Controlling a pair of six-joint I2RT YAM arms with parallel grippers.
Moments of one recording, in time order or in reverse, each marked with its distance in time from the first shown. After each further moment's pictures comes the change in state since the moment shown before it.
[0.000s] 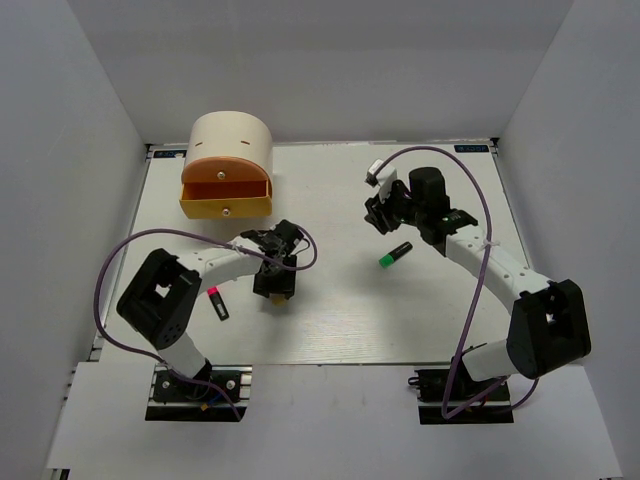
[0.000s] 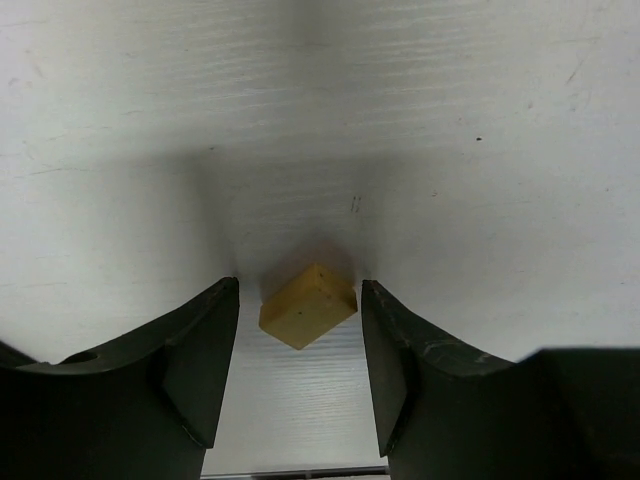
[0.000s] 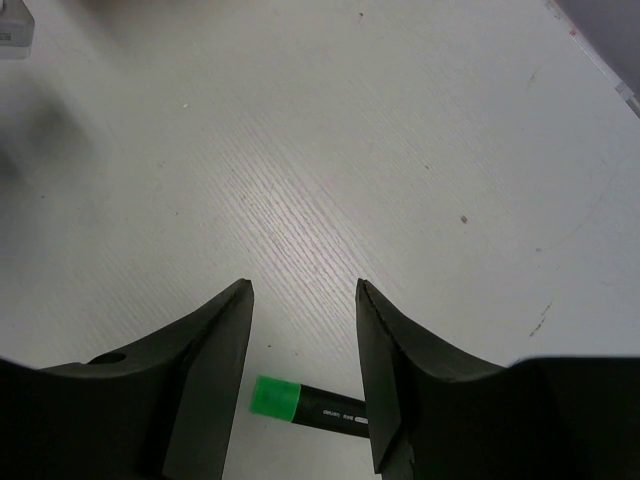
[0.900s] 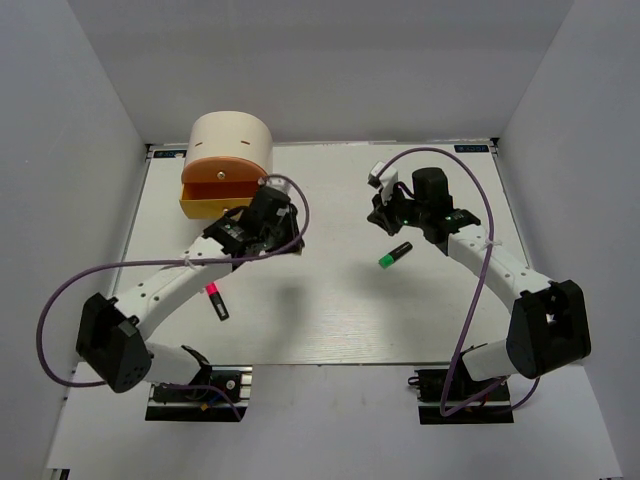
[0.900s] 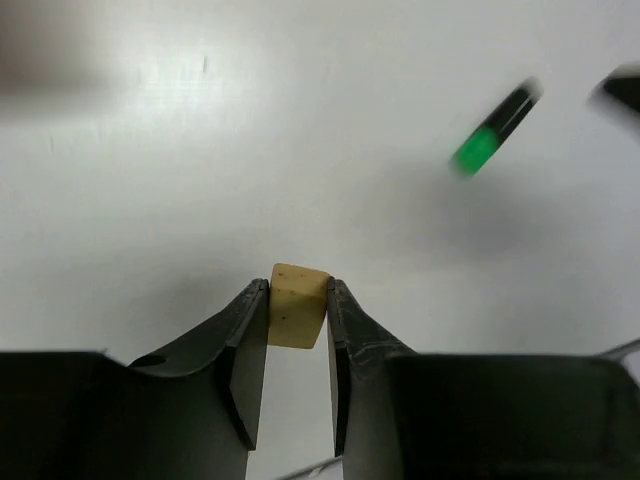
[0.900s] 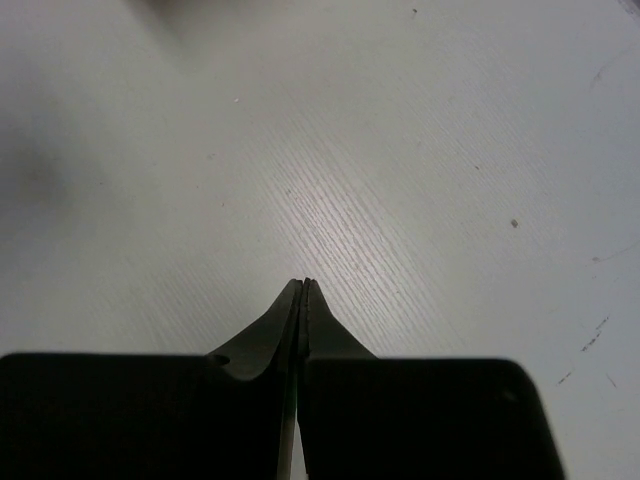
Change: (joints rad) left arm -0.021 -0.280 0.132 0.097 0.018 -0.076; right arm -0.027 0.000 -0.001 -0.038 -0.122 0.021
